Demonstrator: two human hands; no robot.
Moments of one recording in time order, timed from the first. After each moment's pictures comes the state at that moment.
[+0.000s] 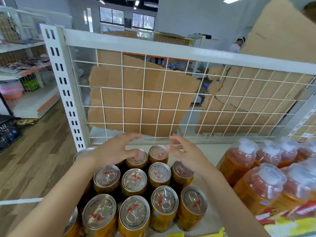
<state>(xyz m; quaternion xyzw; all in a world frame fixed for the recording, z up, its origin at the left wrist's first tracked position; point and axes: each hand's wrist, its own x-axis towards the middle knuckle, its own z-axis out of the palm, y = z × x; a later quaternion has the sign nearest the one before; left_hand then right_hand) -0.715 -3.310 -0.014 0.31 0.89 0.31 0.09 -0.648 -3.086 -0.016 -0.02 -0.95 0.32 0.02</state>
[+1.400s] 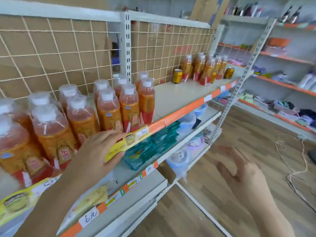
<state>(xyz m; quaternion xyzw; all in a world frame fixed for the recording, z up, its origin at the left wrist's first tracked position) -0.425 -2.935 -0.041 0.59 0.76 0.25 -0.12 -0.136 -2.744 -0.041 -0.37 -0.87 0.12 0.31</state>
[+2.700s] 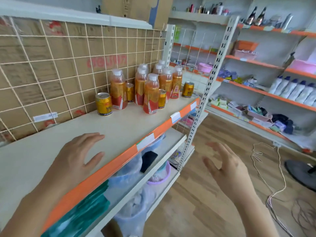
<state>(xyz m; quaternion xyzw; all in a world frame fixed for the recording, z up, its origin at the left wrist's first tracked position) -0.444 -2.437 -0.046 0.56 0.77 0.28 -0.07 -0.129 -2.264 -0.032 -0.41 -0.84 0.11 0.33</state>
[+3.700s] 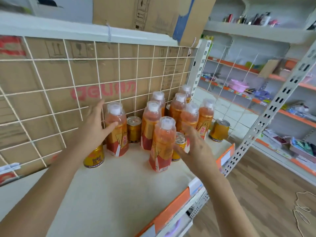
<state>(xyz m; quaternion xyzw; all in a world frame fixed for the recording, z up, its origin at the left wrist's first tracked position) -0.610 -2.157 -0.005 0.36 0.84 0.40 -0.06 -0.378 -2.000 -0.005 -0.27 -0.91 0.17 0.27</state>
